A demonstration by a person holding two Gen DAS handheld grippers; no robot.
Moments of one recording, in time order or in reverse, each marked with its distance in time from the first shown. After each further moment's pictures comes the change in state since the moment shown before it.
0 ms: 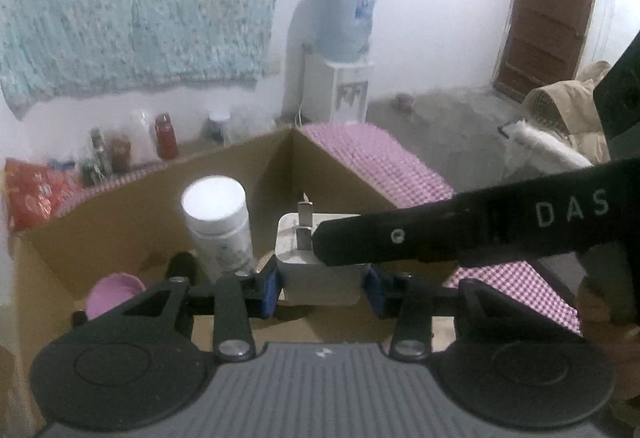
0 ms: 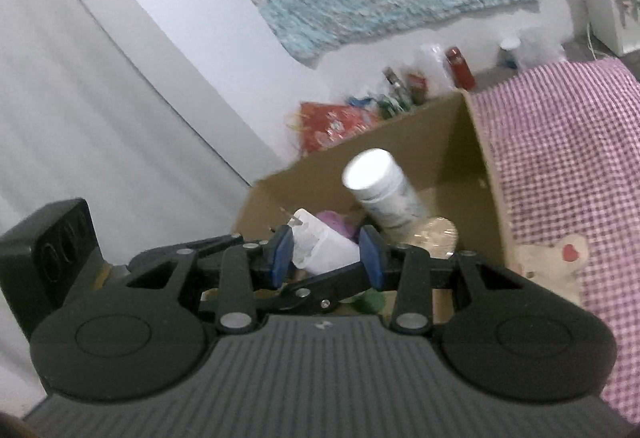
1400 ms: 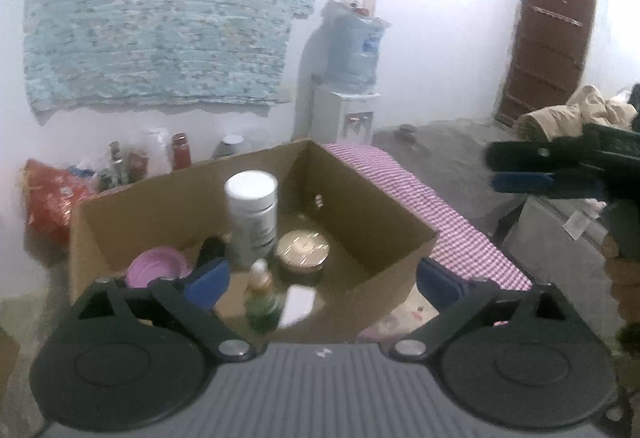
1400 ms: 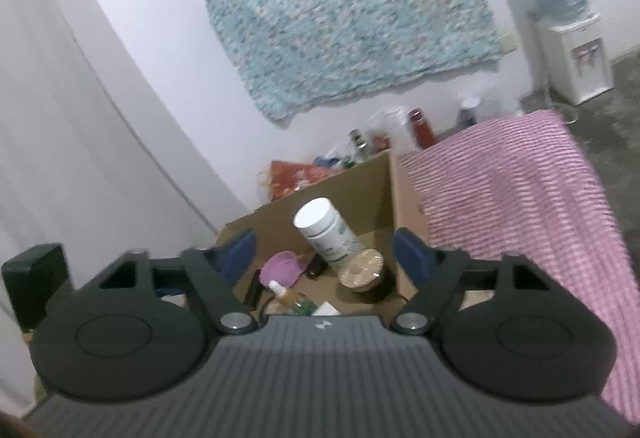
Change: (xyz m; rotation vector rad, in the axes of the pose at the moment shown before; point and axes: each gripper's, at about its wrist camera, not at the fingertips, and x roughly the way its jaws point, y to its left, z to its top) left arm -0.090 0.024 -0.058 -0.021 -0.126 0.020; right arm -0.104 -0.015 -0.048 -0.025 -0.260 -0.115
